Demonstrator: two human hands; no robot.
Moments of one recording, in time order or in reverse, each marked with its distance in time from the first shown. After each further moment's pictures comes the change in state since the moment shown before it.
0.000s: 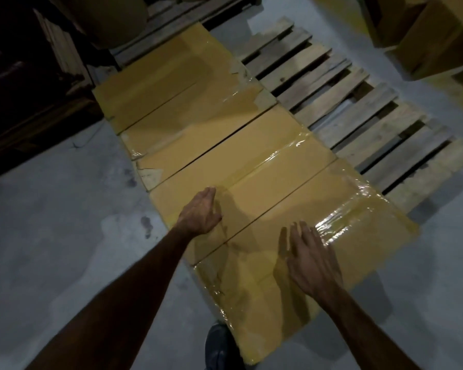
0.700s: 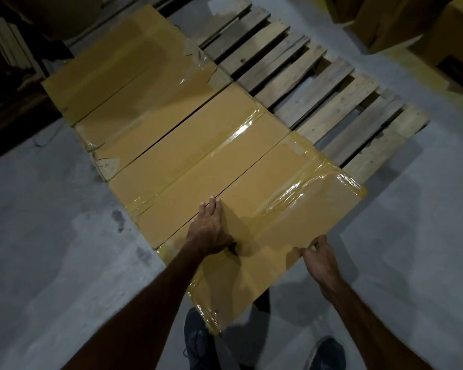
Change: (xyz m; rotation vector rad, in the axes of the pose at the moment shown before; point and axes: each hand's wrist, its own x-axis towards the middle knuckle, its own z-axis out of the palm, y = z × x) left_hand -0.094 0.159 0.058 0.098 -0.230 0.044; right_hand -0.055 0.100 0.026 0.942 0.039 0.706
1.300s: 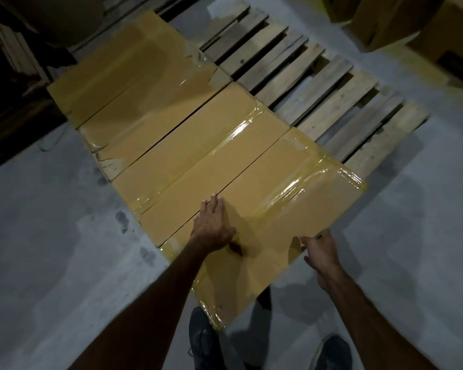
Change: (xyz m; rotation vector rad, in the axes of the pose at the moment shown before) left_hand -0.005 0.002 0.004 -0.066 0.046 -0.018; right_hand 0.003 -0.001 0.009 0.336 0.027 0.062
